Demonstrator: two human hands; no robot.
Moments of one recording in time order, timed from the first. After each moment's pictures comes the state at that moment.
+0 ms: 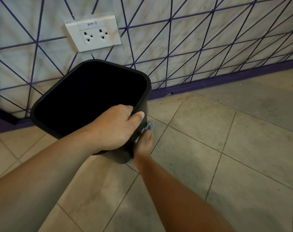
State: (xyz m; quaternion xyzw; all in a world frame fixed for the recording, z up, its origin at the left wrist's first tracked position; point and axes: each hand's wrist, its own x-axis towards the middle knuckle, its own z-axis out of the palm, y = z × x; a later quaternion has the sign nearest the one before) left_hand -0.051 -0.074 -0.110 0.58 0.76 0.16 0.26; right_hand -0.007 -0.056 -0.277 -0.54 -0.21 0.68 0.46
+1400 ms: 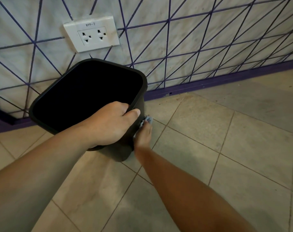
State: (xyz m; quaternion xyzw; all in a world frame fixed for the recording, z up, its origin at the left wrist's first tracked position) left_hand -0.062 -0.065 -0.118 0.59 0.74 0.18 0.25; right_hand -0.018 -0.028 -0.309 -0.49 -0.23 0.70 0.46
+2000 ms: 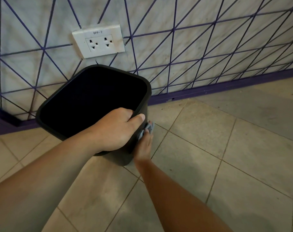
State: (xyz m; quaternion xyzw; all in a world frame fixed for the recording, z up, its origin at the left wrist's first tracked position) left_hand -0.061 -0.066 -0.113 0.59 0.73 0.19 0.29; right_hand -0.011 -0.041 -0.302 -0.47 -0.29 0.67 0.49
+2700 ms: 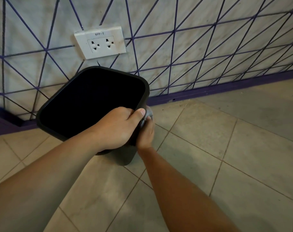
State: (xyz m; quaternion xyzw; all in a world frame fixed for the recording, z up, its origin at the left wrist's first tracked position) left_hand -0.059 -0.063 -0.115 0.57 0.74 0.22 0.29; right_hand -0.016 -0.014 -0.277 -0.47 -0.31 0.66 0.50
